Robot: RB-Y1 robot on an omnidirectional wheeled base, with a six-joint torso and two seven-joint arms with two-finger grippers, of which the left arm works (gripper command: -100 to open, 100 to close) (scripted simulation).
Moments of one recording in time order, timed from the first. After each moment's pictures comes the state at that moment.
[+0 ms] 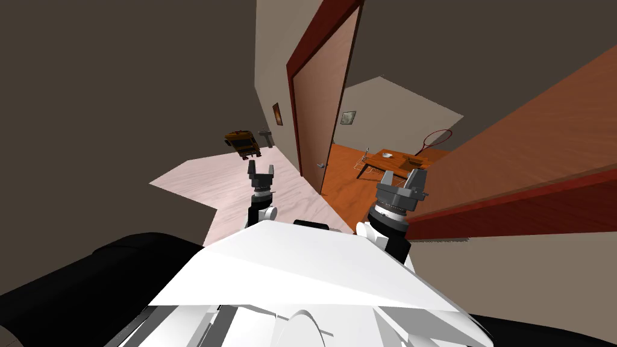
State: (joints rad) arm 0.48 0.02 0.00 -2.25 0.06 -0.60 0.11
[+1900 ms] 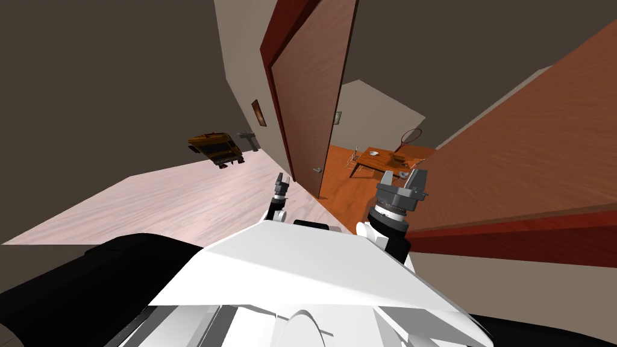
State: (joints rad) arm 0.39 0.07 -0.13 -1.86 0.02 -0.64 0.10
